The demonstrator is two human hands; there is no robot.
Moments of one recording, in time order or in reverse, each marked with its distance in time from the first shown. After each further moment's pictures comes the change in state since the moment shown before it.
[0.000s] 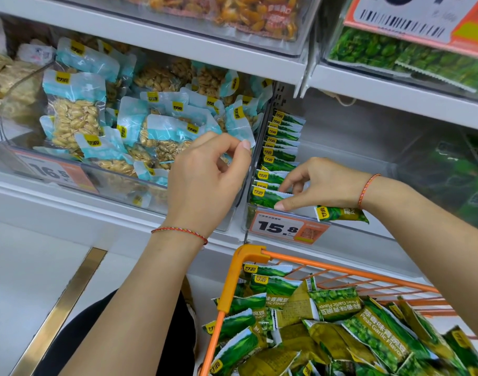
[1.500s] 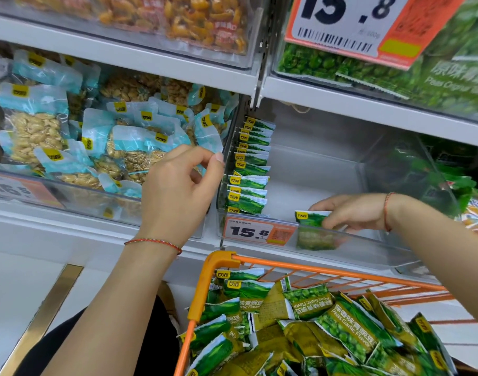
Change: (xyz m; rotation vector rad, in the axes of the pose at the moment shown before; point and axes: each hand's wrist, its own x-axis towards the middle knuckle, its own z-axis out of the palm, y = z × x) left_hand -0.001 0.001 0.008 0.028 -0.027 0.026; right_hand -0.039 0.100 0.000 0.584 -0.406 0.366
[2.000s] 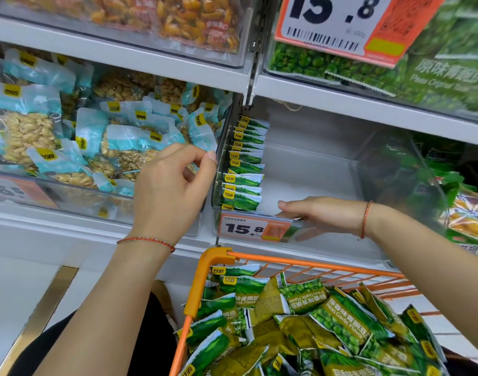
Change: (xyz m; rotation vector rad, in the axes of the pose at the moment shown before) left_hand -0.001 0.000 -0.003 0.025 -0.007 0.018; right_hand 0.001 -0.023 0.041 0.077 0.057 -0.089
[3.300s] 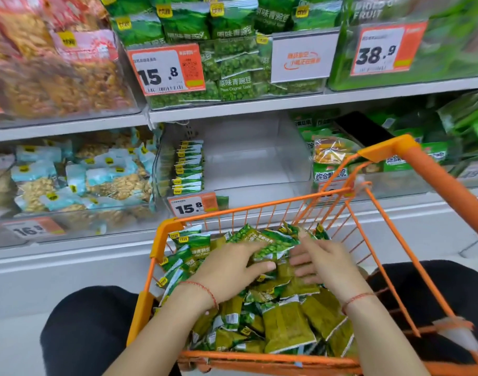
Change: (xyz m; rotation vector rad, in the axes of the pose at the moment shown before) left_hand -0.163 0.136 0.025 0.344 -1.053 0.260; right_hand -0.165 0.142 0.141 0.633 0.811 -0.138
